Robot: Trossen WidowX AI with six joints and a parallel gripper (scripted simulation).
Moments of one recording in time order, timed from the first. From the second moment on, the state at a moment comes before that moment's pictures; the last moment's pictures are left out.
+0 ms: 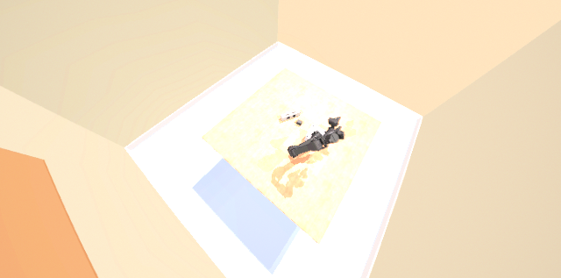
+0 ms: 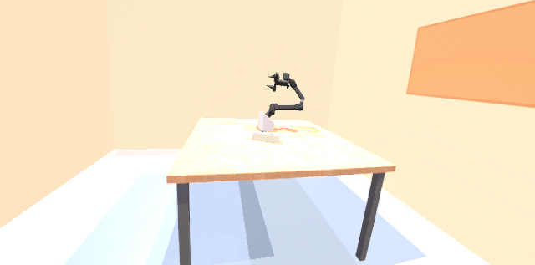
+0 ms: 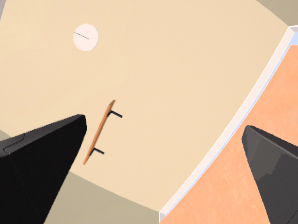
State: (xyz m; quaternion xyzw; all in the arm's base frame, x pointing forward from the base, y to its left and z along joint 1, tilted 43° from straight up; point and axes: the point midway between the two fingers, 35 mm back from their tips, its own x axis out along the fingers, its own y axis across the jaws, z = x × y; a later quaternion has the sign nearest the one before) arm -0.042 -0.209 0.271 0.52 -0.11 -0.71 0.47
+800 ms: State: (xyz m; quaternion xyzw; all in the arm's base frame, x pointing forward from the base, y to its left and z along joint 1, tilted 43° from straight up) arm 0.014 -0.243 0.220 0.52 0.11 -0.62 0.57
